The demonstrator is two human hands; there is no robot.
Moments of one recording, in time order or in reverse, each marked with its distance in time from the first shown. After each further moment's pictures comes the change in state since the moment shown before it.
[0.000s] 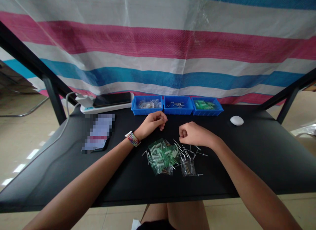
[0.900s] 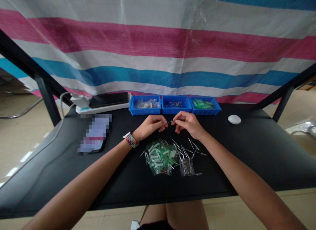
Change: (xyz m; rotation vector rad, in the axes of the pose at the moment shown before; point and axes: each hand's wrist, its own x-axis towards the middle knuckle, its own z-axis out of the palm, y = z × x) left_hand -0.003 0.003 0.000 0.111 -0.122 -0.015; right_hand 0.031 0.021 0.024 1.043 0.274 -0.116
